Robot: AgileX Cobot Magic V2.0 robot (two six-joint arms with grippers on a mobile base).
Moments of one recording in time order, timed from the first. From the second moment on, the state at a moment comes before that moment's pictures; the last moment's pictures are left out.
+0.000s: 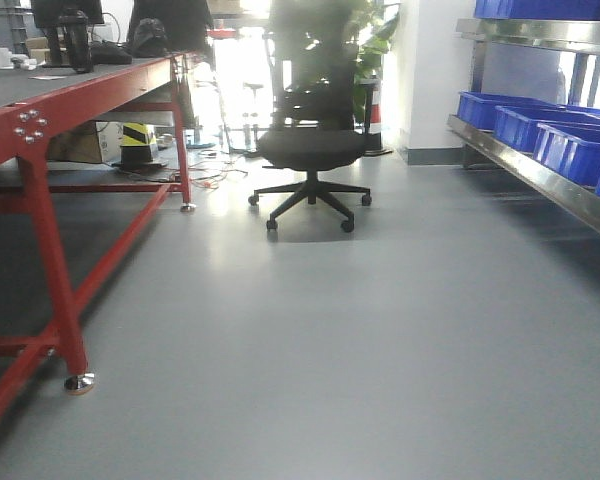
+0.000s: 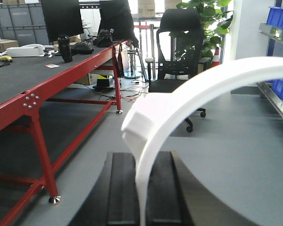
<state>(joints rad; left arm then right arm) -0.08 0.62 -0.85 -0.01 0.39 -0.11 0.13 0.52 -0.84 0.06 0.44 0.04</state>
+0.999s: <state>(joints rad) -0.08 0.62 -0.85 -0.01 0.38 -0.11 0.13 0.52 -0.84 0.06 0.44 0.04</state>
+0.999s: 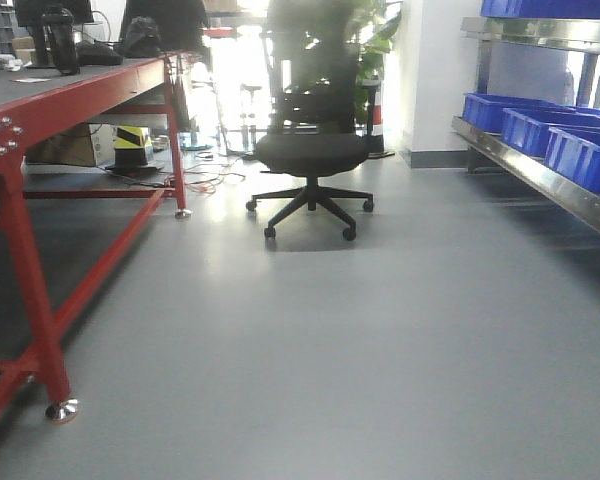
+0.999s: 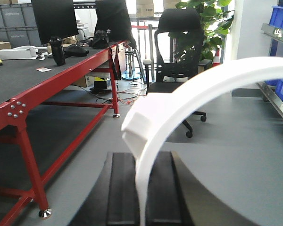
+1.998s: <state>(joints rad) -0.08 0.62 -0.85 -0.01 0.38 -0.11 0.13 0.52 -0.84 0.06 0.44 0.04</state>
